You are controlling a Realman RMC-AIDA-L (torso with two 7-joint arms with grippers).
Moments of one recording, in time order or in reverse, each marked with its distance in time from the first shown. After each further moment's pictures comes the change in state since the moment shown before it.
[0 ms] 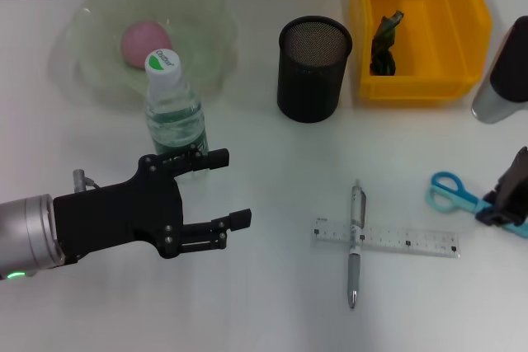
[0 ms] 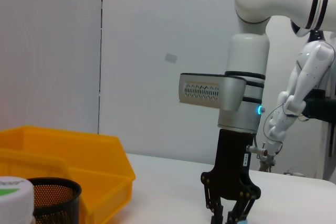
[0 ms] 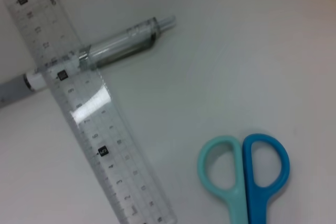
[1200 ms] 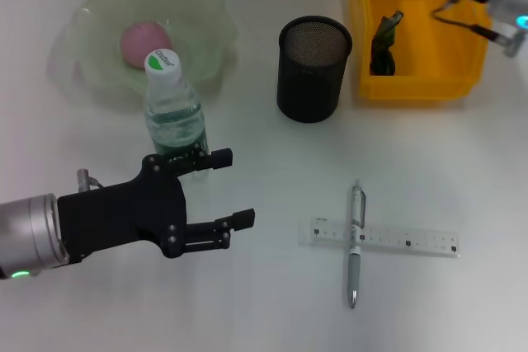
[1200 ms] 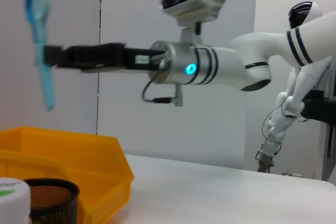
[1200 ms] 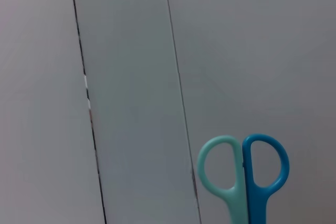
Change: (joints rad) left arm -0.011 -0.002 0.000 -0.014 0.000 -0.003 0.006; right arm 0.137 -0.037 0.448 0.683 1.347 0.353 -0.934
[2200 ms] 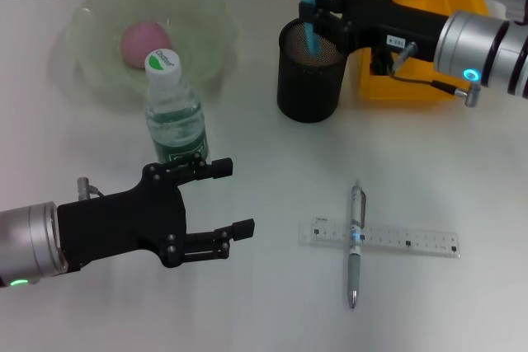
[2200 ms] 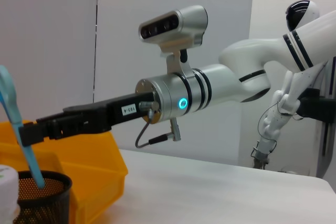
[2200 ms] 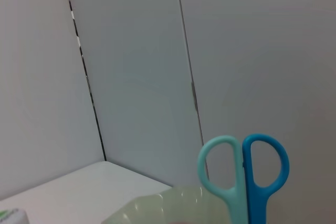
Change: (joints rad) left arm 0.010 0.003 0.015 -0.009 0.000 0.004 0.004; right arm 0.007 0.039 -0.159 0.086 -0.004 0.182 -0.022
